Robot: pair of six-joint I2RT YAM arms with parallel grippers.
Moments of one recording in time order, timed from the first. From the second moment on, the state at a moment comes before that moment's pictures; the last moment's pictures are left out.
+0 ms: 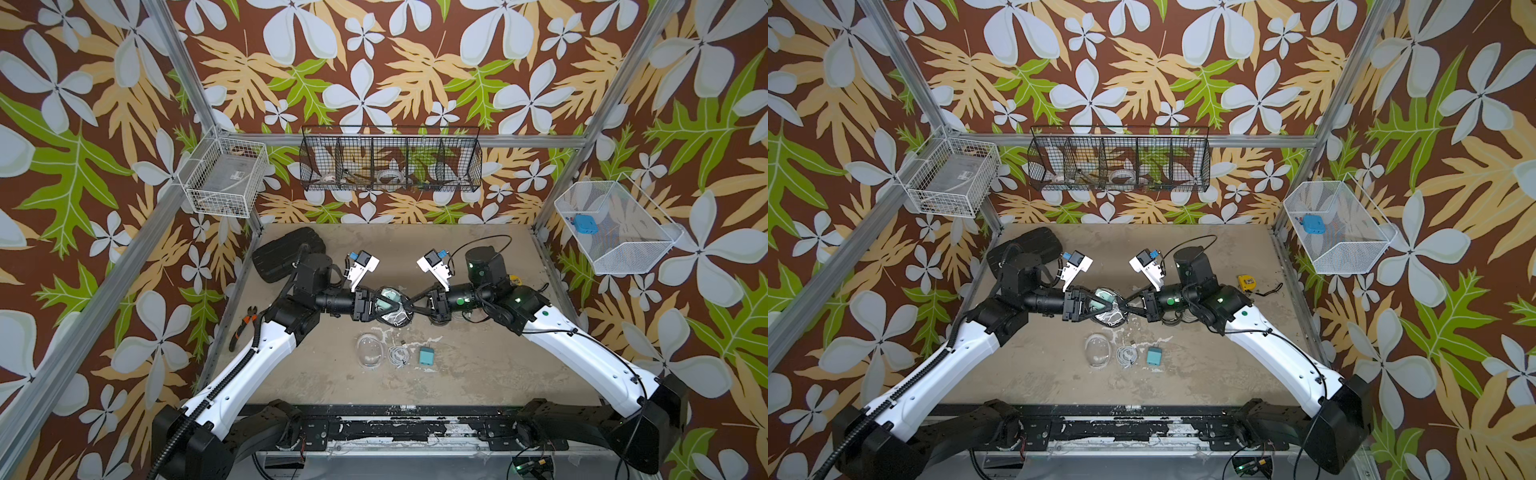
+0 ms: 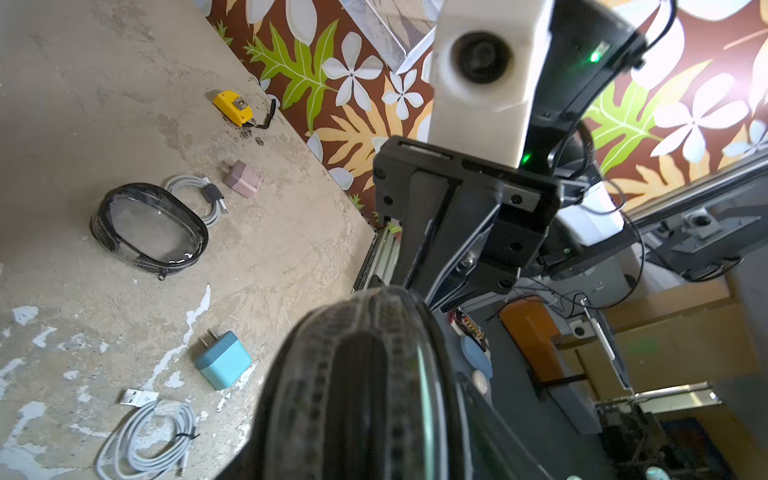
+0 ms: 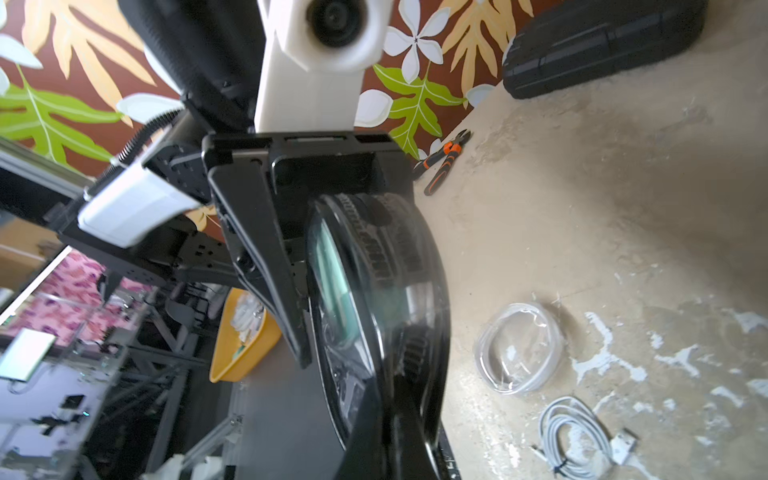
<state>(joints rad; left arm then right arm) -0.43 1.10 0.90 -0.15 1.02 -0.60 0.60 1.25 1.08 -0.29 -0.88 0.45</state>
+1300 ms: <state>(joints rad) -0.37 1.10 0.75 0.46 0.87 -1.42 0.78 1.09 1.13 -0.40 -0.40 0.10</state>
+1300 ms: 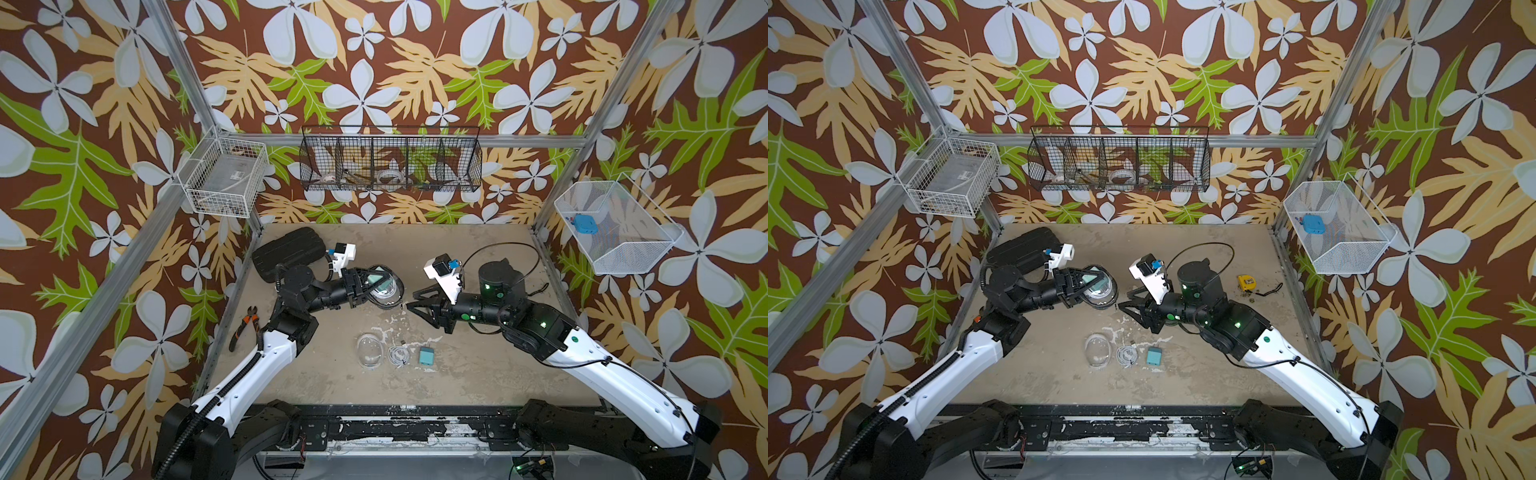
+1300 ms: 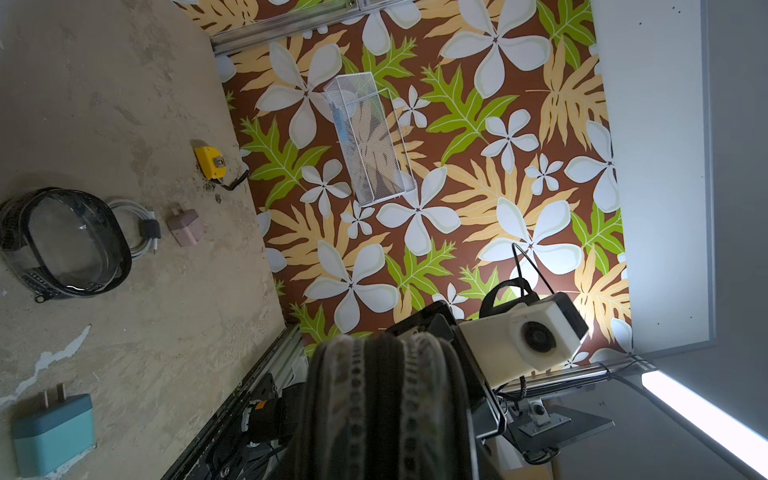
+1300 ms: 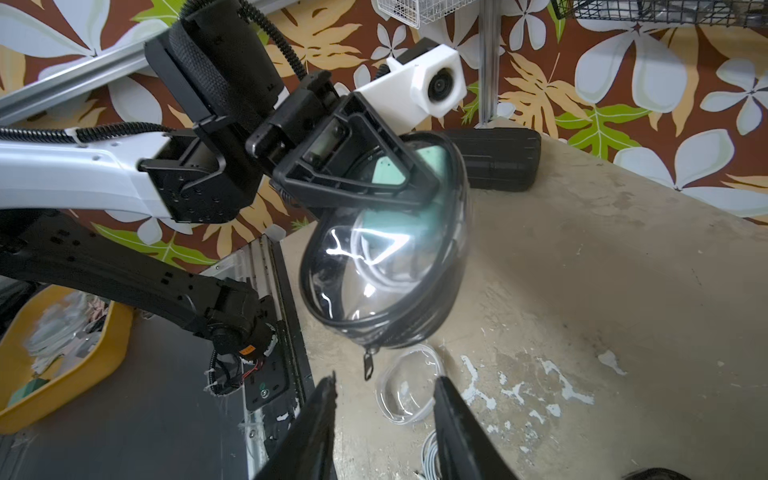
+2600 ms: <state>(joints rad) -0.37 1.11 0.74 0.46 0.87 -1.46 0.82 1.15 1.14 -0.39 -0.32 -0.02</state>
